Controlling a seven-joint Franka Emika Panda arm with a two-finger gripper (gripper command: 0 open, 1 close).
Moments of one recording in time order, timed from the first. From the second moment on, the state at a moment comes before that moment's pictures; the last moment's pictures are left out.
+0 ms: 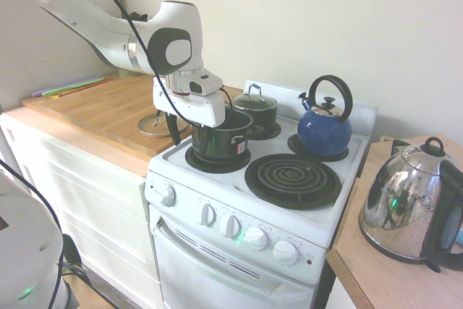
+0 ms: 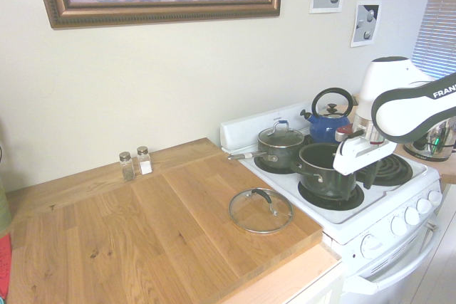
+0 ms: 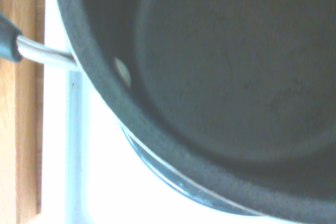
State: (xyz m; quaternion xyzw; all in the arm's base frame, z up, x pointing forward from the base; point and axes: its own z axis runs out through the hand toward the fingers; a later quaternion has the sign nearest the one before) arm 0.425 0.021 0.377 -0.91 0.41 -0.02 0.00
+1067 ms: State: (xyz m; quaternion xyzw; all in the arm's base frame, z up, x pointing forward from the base) arm 0.385 0.231 0.404 -0.92 0.39 -0.06 -0.03
